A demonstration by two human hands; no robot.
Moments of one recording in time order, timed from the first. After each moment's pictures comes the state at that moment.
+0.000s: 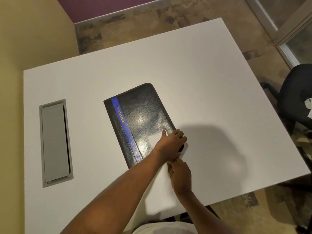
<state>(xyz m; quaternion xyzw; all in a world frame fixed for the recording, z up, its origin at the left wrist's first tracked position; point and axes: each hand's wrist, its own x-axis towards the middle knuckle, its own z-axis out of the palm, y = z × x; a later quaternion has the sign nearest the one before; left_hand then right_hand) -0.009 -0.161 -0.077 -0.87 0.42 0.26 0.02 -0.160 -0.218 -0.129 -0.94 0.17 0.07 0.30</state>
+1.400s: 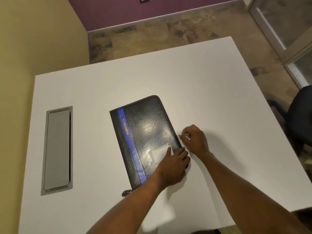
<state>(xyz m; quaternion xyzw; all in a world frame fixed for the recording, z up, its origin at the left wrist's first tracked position) -0.027 -0.150 -0.089 -0.89 0.42 0.17 -0.03 0.032 -0.321 -0.115 -0.93 0.06 0.06 0.36</state>
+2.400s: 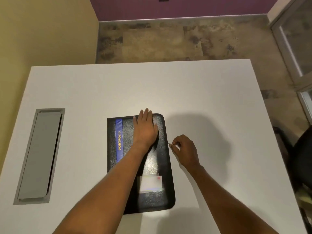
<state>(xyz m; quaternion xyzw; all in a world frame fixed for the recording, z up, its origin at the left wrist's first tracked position) 0.193 -0.118 -0.091 -0.97 -0.03 0.15 -0.18 0.121 -0.313 -0.139 -0.92 0.02 0.10 0.39</state>
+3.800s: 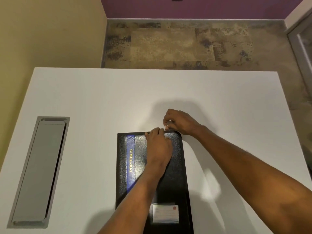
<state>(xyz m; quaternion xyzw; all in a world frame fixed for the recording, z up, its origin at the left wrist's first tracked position) 0.211 -0.112 -0.112 -0.94 -0.12 0.11 -0.30 0.335 -0.242 -0.120 -0.89 -0.29 0.25 0.24</state>
